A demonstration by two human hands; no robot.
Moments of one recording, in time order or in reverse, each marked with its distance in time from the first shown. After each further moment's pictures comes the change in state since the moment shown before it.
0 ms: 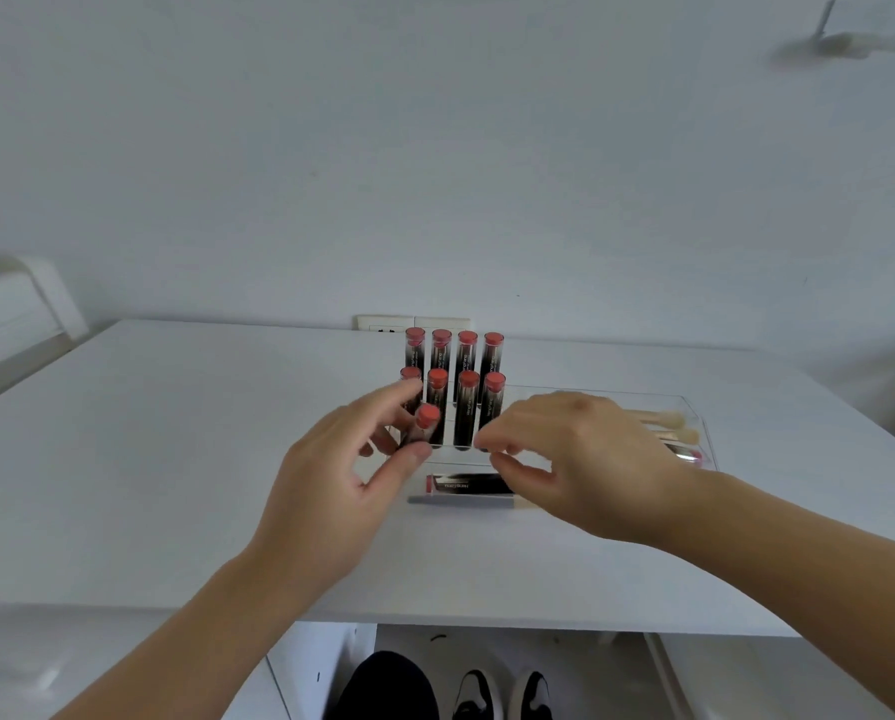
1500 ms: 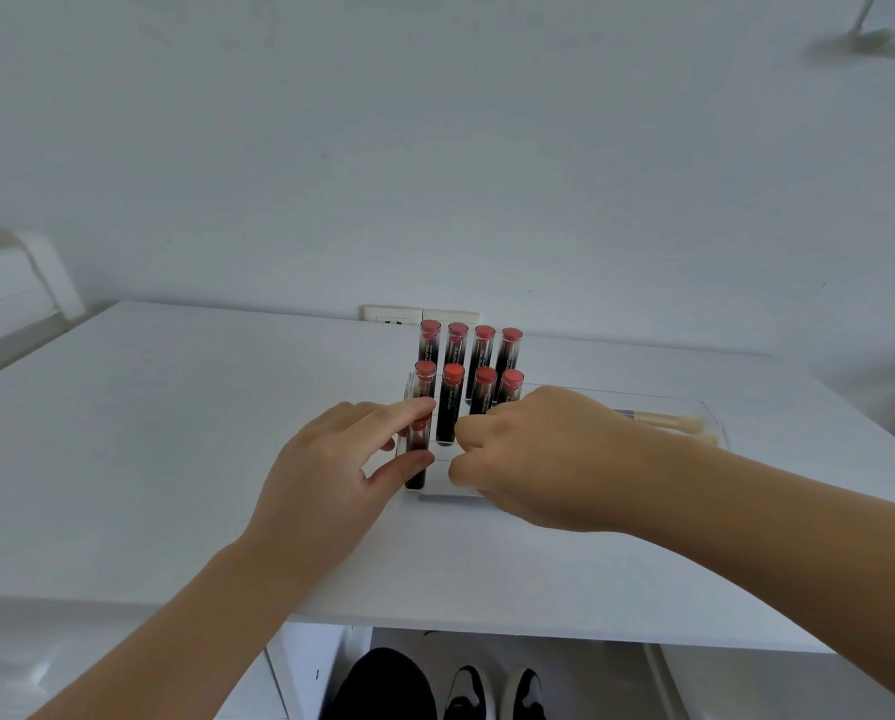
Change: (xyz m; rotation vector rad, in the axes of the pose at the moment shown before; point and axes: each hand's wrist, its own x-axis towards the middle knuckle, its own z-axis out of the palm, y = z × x) left_hand 0.004 -0.016 -0.002 0.166 -0.060 0.072; right_hand 0.043 -0.016 0.002 -0.457 -0.592 -0.219
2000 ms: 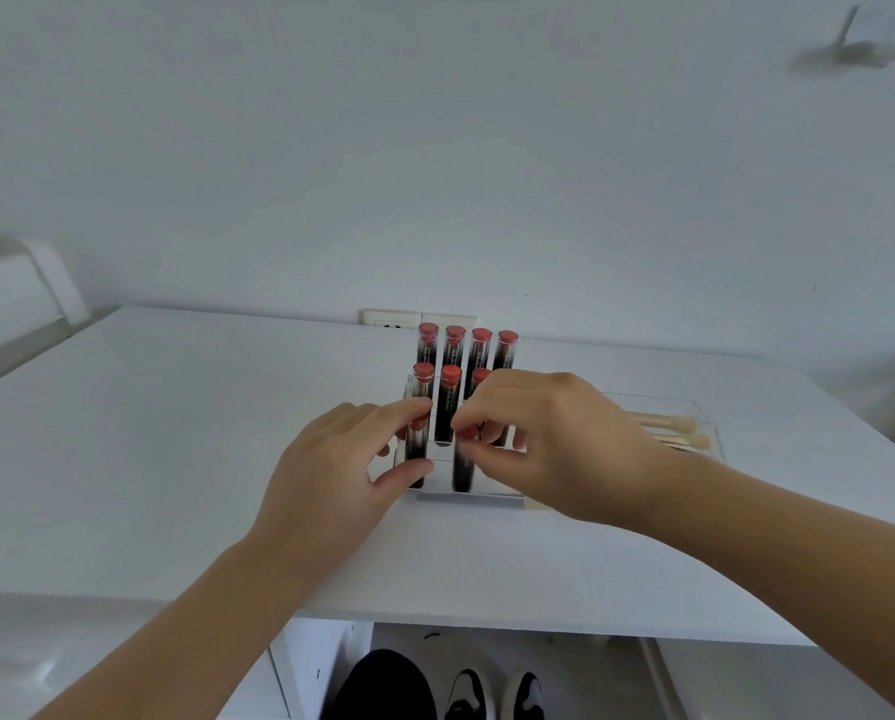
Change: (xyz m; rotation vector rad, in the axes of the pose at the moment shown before) left_hand 0.000 0.002 0.001 0.061 0.016 0.007; right_hand -0.010 -0.003 0.009 0.579 0.586 0.224
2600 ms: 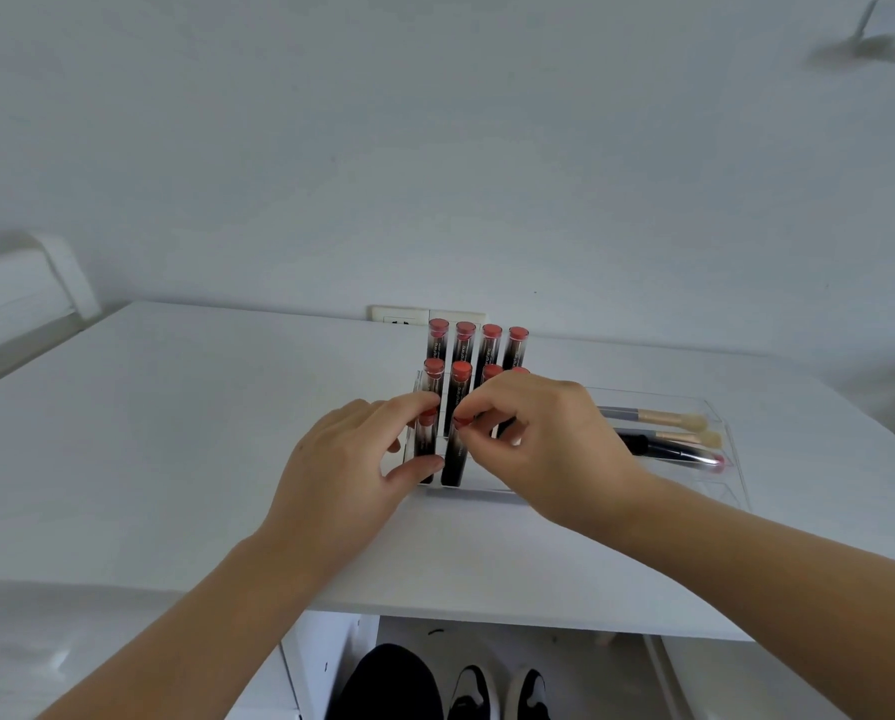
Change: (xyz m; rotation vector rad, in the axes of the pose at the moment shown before) left_hand 0.000 0.000 0.001 0.011 -0.020 -0.023; right_hand -0.001 -0.008 0.025 0.236 0.164 0.259
